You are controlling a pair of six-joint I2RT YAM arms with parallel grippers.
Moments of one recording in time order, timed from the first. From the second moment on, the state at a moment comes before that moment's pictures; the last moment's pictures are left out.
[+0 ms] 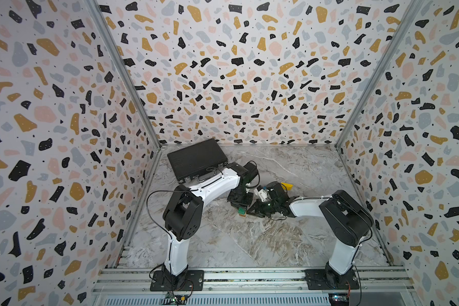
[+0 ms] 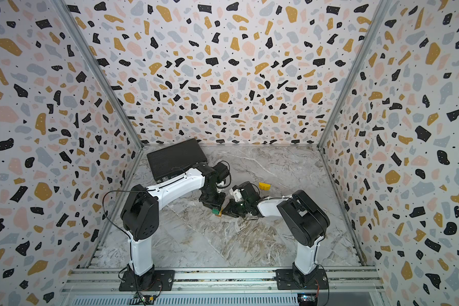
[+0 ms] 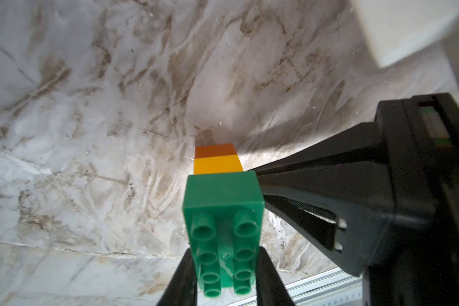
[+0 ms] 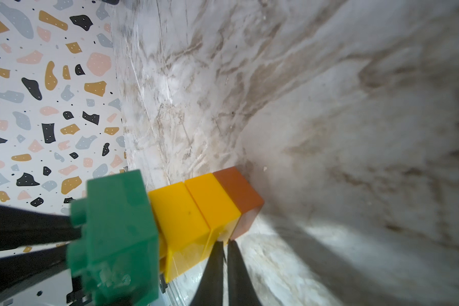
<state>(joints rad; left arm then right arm) -0.71 1.97 1.63 -1.21 0.15 -0.35 0.66 1.81 0.84 0.15 -0.66 0.80</state>
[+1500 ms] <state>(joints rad) -0.71 2.10 1.75 -1.31 0.12 -0.29 0.58 1.68 0.74 0.26 -0.63 0.83</state>
